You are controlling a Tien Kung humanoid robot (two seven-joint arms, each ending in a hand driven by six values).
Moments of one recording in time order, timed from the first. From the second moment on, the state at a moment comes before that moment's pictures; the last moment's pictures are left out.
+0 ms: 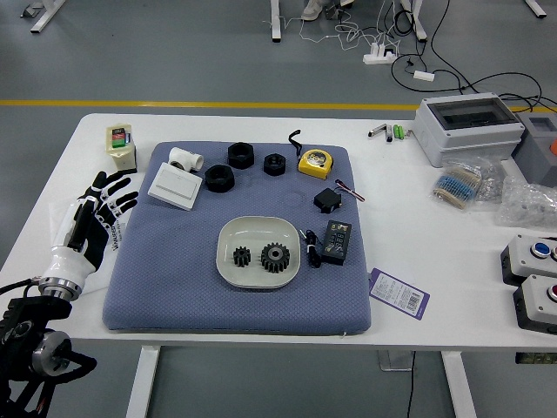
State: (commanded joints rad) left arm -0.12 0.06 -1.52 -1.24 1.01 -0.06 -0.15; right arm 0.02 -0.24 0.02 0.27 0.48 -0.23 0.13
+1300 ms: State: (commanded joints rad) left arm -0.14 0.06 -1.51 -1.23 1.10 -0.09 -0.09; right arm 0.03 -0.24 0.02 0.27 0.48 -0.23 0.13
